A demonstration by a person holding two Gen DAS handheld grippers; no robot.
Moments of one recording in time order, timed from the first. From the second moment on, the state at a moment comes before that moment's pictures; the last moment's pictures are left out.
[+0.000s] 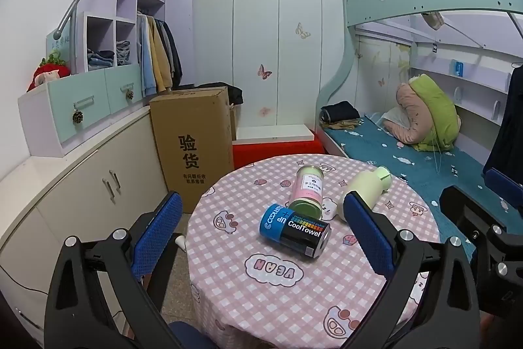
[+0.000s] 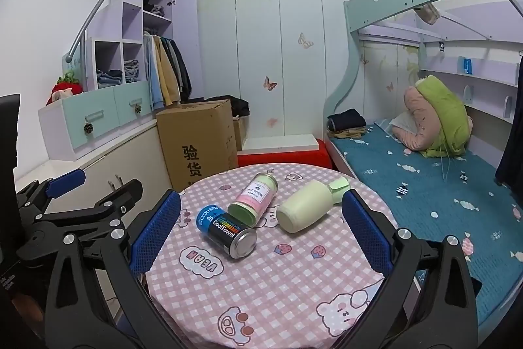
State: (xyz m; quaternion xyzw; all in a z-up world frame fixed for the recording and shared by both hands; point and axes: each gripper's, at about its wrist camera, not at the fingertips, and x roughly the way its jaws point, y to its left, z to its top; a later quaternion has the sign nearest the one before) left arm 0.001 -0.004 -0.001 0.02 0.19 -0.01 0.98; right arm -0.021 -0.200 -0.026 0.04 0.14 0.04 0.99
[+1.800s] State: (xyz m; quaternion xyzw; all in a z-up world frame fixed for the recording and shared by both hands) left arm 0.188 -0.020 -0.126 -0.12 0.43 0.02 0.89; right arm 0.141 -0.238 -0.121 0.06 0.28 0.00 0.96
